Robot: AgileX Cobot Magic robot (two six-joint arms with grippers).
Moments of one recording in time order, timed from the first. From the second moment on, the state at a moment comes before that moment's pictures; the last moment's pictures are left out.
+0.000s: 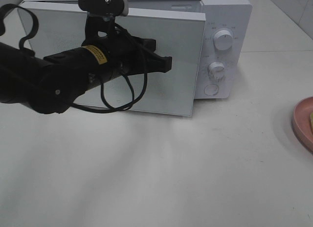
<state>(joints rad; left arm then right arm) -0.74 1.86 -0.93 -0.16 -0.62 -0.01 0.10 0.00 -0.51 -0.09 1.05 0.08</state>
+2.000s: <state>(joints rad) -0.71 2.02 -1.23 -0.20 -0.38 0.05 0.10 0.00 -0.51 -0.08 1.05 0.08</state>
